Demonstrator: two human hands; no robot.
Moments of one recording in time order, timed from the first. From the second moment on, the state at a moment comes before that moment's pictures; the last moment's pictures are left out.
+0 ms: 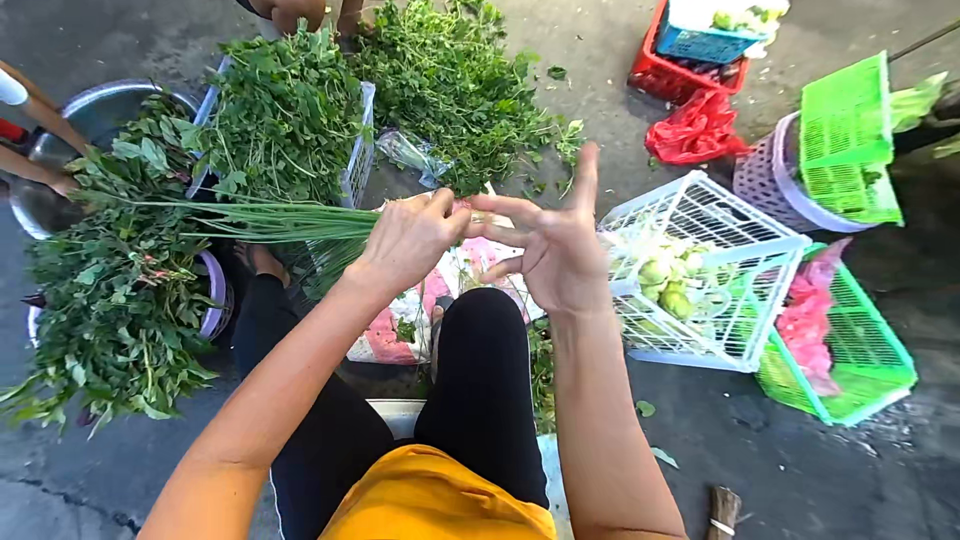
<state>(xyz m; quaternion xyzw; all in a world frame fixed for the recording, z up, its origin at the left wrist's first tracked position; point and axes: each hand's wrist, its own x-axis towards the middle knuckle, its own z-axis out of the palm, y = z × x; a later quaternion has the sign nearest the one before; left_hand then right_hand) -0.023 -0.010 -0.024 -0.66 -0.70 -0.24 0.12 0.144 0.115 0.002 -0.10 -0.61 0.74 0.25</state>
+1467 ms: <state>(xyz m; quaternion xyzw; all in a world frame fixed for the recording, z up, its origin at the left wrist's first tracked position) -0.142 0.150 -0.407 -0.38 -0.89 -0.19 -0.19 0.065 0.225 -0.420 -0.54 -0.76 0.35 -0.11</state>
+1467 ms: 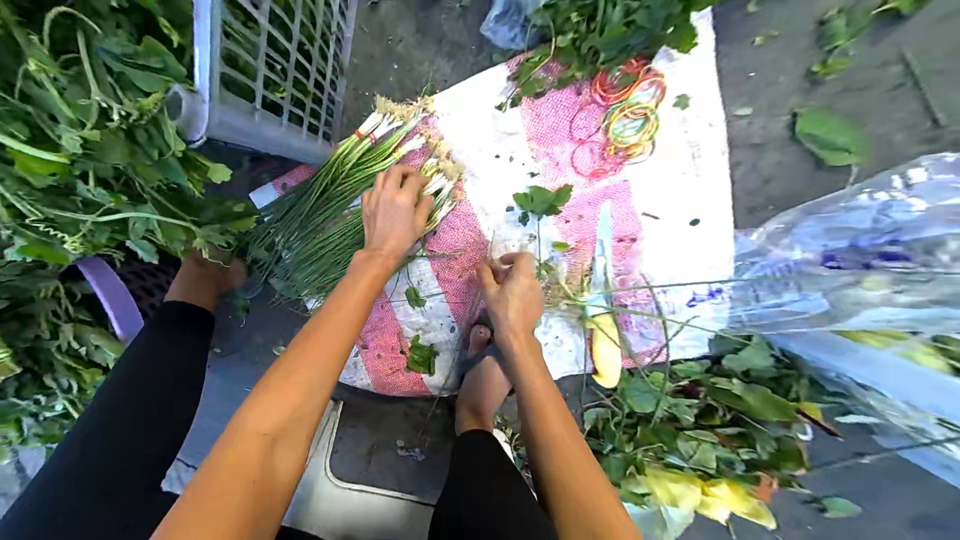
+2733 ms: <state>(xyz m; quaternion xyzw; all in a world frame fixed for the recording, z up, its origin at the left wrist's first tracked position) -0.065 0.168 -0.341 -0.01 -0.62 -0.45 -0.64 0.091 0.239 -0.359 -0.44 -0.55 0.70 0.11</state>
